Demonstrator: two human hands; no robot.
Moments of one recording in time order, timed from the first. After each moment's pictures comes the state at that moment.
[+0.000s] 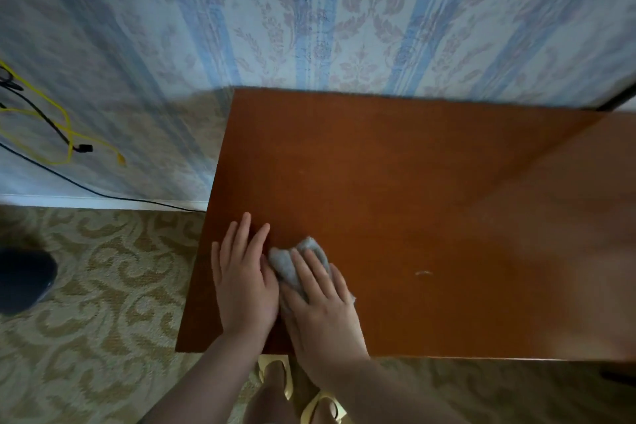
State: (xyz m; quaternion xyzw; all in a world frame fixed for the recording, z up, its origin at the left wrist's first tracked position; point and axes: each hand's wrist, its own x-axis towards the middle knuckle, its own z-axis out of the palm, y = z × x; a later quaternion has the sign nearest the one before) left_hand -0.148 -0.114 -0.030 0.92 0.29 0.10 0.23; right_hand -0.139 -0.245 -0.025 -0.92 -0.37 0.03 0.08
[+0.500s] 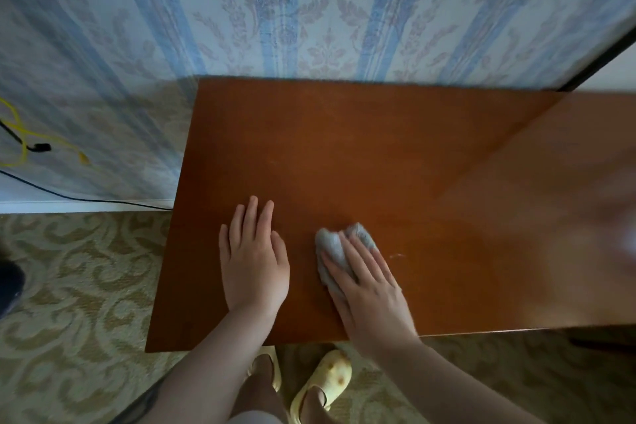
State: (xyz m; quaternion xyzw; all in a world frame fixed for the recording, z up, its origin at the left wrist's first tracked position) left_hand -0.121 -0.148 -0.036 0.95 0.25 0.05 0.16; right_hand -0.114 -0.335 -0.021 -0.94 -0.32 0.05 0.06
